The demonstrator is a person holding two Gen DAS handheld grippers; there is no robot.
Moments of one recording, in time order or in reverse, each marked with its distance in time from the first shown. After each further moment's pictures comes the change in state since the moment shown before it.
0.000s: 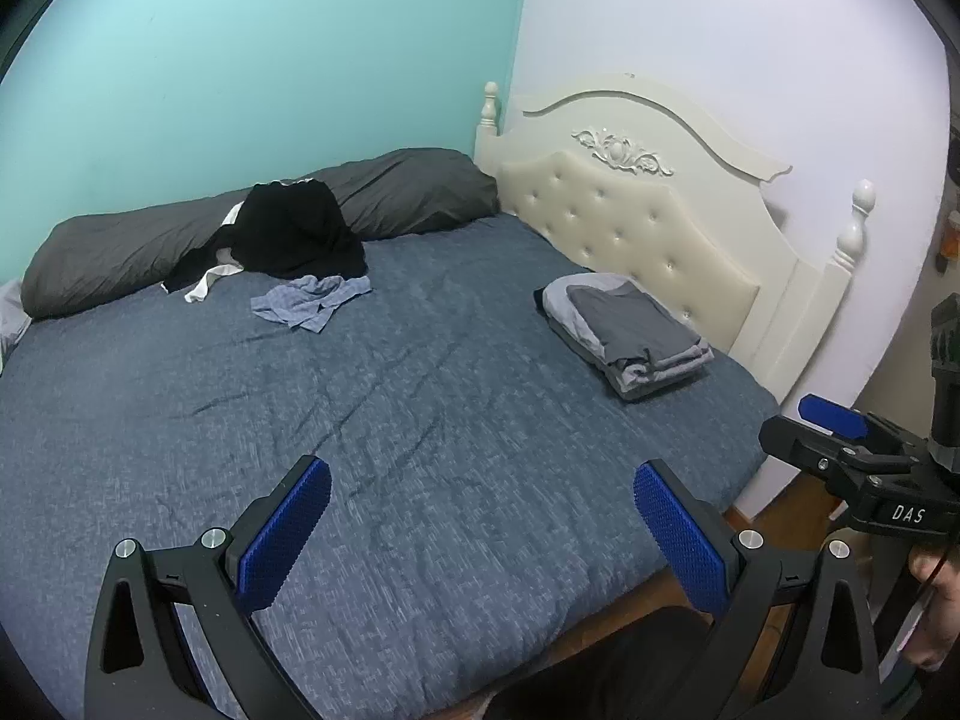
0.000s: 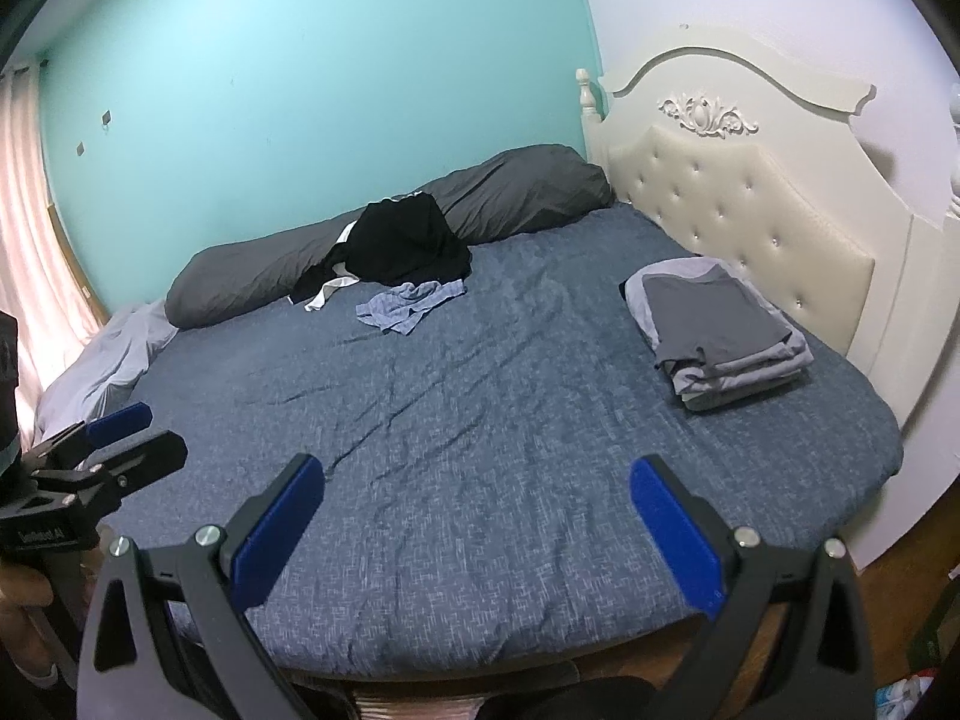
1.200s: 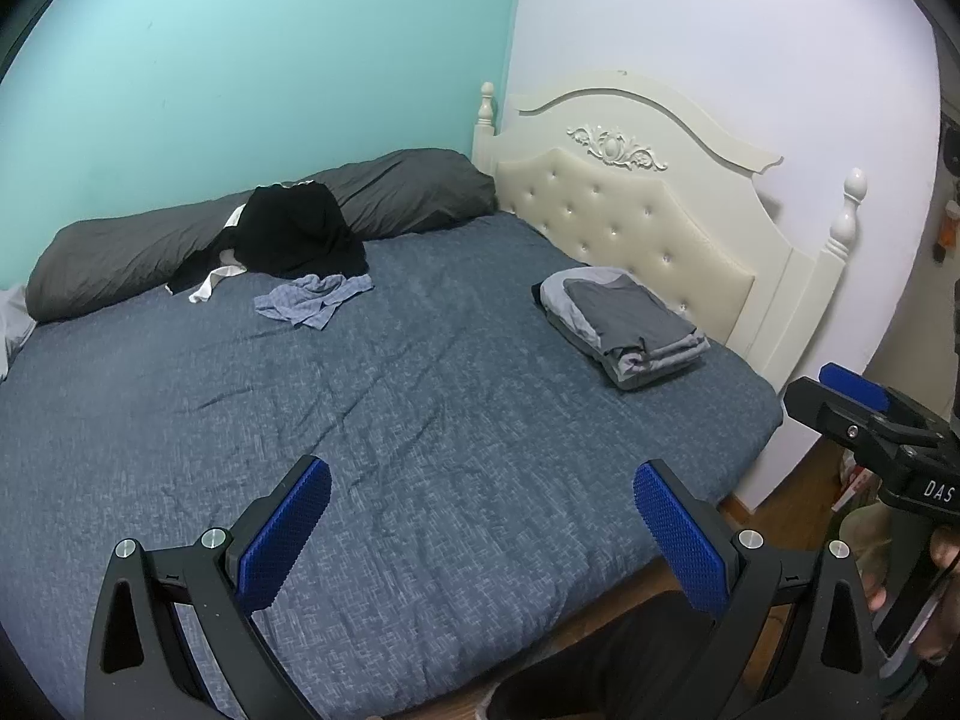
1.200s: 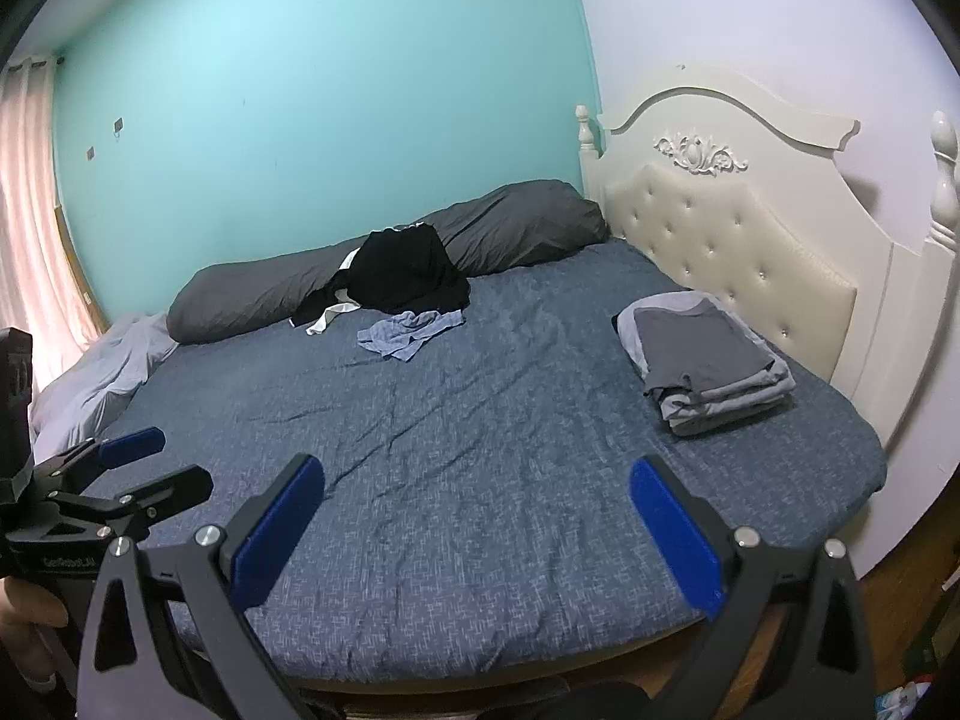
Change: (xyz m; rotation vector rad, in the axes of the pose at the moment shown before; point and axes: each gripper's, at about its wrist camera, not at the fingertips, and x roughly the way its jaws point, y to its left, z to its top) left arm -0.016 -0.006 -0.014 0.018 0.001 0.000; right arm -0.034 0.013 -0.006 -0.024 -0.085 -0.023
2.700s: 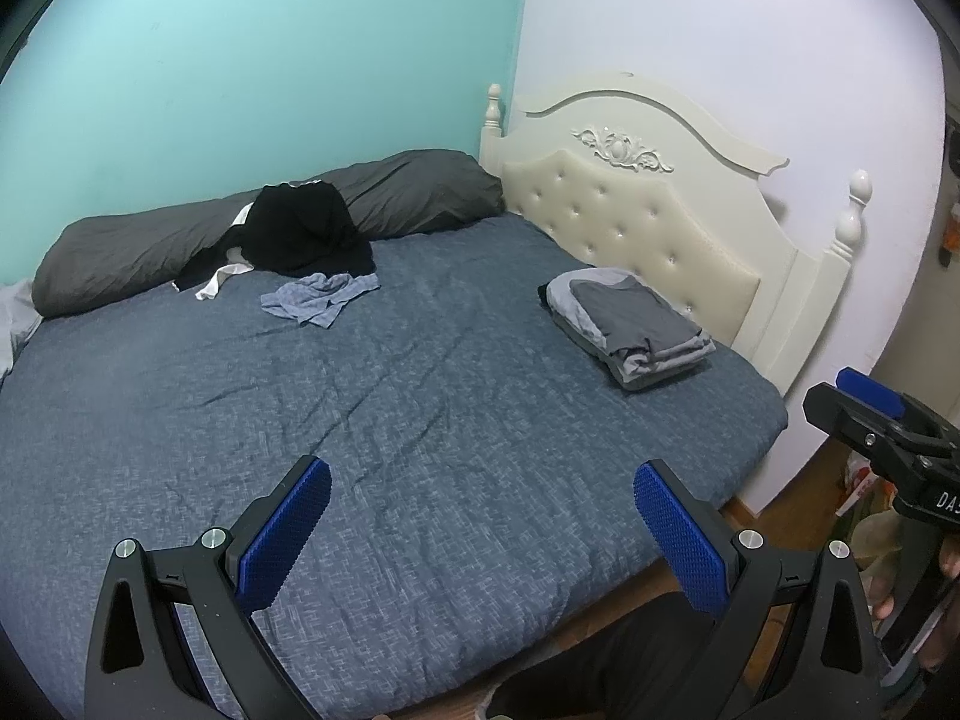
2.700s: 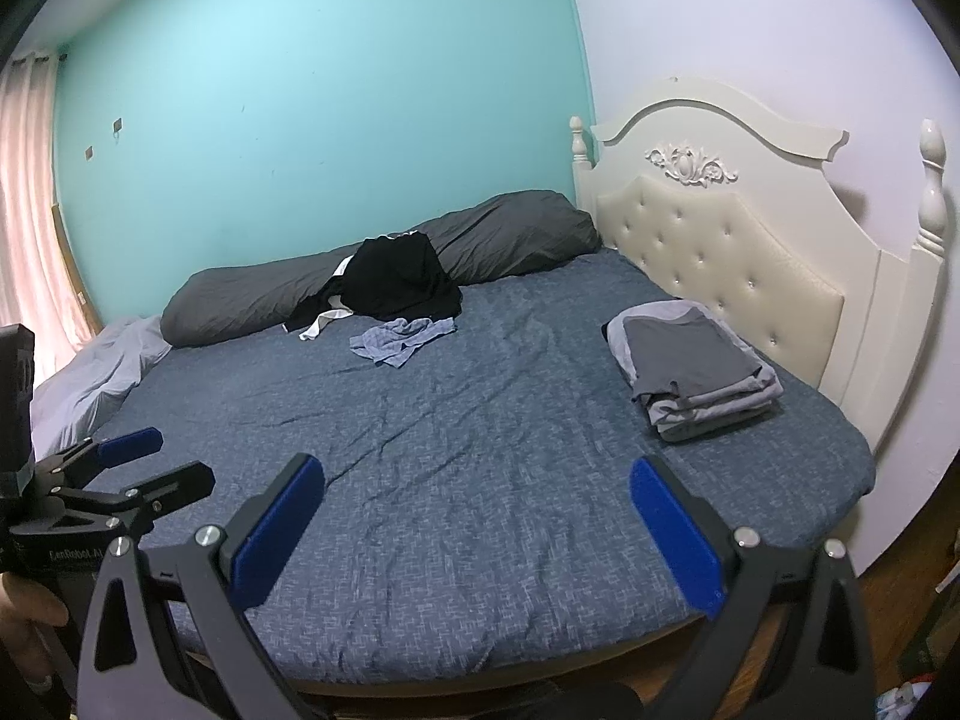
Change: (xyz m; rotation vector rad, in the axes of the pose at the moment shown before) left arm 0.000 -0.002 -0.005 -0.008 -0.007 0.017; right arm -0.013 0.002 -0.007 -0.009 -0.022 -0.024
